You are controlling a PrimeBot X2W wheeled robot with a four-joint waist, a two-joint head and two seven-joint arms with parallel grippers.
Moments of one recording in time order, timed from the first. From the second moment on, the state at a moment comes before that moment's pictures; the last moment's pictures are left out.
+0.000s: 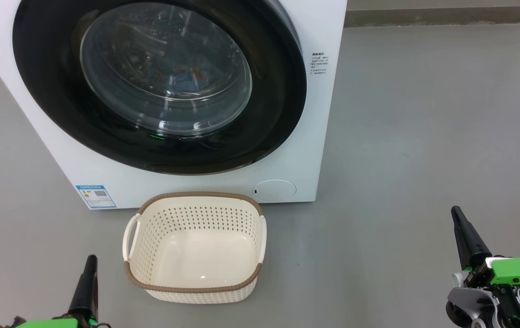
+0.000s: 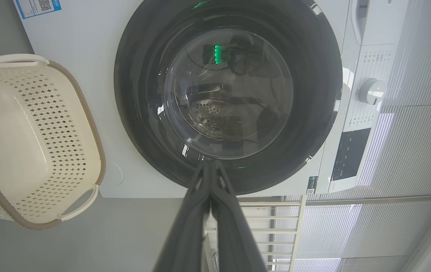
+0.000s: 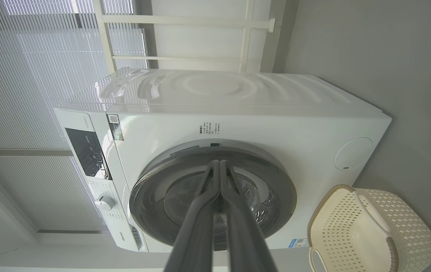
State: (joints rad) left arm -0.07 0.04 0.08 0.27 -1.60 -0.13 0.11; right arm -0.11 -0.04 -0.13 0.28 1.61 0.13 0.11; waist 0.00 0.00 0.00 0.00
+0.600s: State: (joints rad) left arm -0.07 0.04 0.08 0.27 -1.60 -0.13 0.11; right arm -0.11 -0.04 -0.13 0.28 1.61 0.13 0.11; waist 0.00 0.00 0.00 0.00
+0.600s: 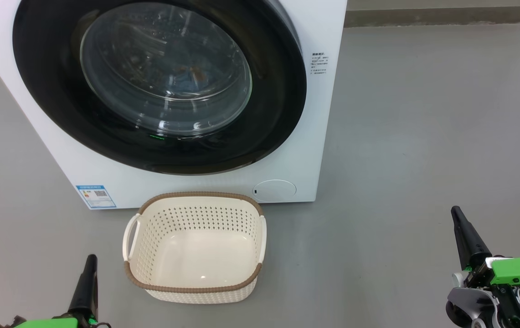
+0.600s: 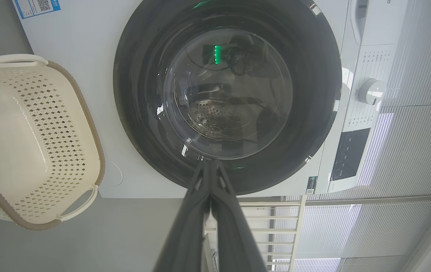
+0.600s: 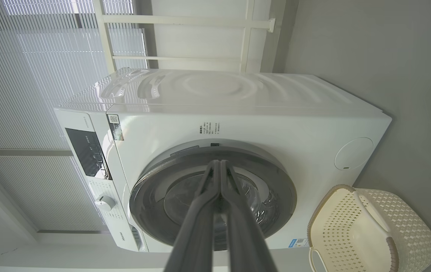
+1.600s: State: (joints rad) left arm -0.07 0.04 0.08 0.27 -1.60 -0.13 0.11; right arm -0.11 -0.04 -0.13 0.28 1.61 0.13 0.11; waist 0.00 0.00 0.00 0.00
